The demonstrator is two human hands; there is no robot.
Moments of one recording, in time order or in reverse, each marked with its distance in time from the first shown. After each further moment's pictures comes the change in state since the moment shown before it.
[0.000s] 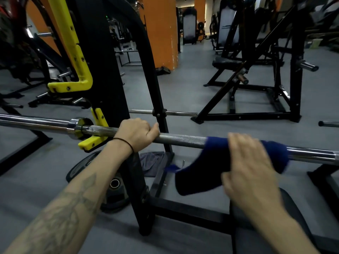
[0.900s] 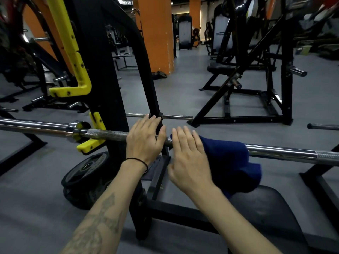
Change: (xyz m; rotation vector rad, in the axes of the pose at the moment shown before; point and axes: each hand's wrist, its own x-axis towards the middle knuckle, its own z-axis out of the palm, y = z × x) left_hand -0.018 0.046 0.018 -0.350 0.330 -0.175; right_hand 0.038 -0.088 0.037 0.008 0.008 -0.214
